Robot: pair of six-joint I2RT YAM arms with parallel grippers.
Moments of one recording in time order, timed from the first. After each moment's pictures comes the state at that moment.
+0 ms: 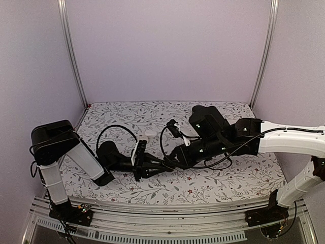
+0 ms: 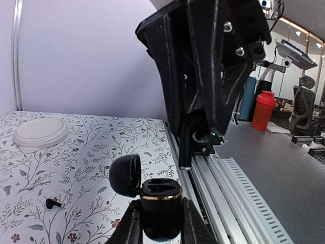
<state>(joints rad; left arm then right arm) -0.86 1.87 0.49 1.52 0.77 -0.20 1.17 1.45 1.23 -0.48 -0.12 0.55</state>
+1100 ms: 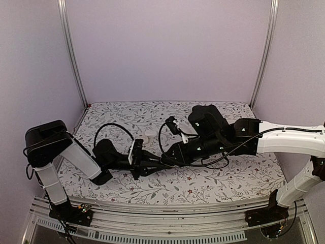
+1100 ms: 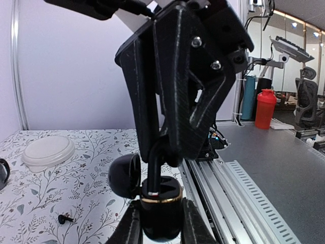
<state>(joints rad) -0.87 1.80 0.48 1.51 0.78 -0.13 1.17 1.47 1.23 -0.42 -0.11 0.58</state>
